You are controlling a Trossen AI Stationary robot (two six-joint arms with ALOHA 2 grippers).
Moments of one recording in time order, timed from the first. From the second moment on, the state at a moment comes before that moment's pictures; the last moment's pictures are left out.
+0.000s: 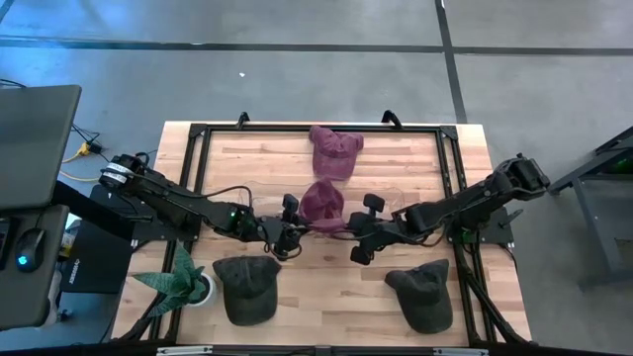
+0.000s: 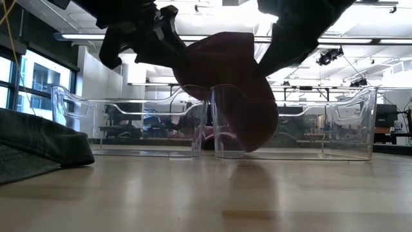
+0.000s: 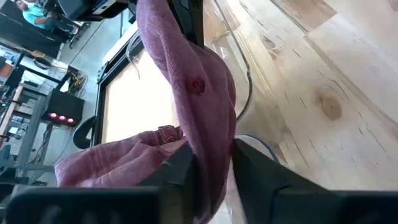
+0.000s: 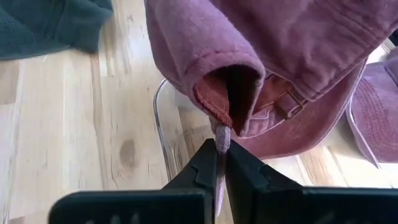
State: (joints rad) left arm -0.31 1.47 0.85 0.08 -0.49 0.53; right arm 0.32 1.50 0.95 -0.30 0.46 0.38
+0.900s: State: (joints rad) left arm -0.67 1.44 1.03 -0.23 -0.83 0.25; right arm 0.42 1.37 1.15 -0.73 0.34 0.63
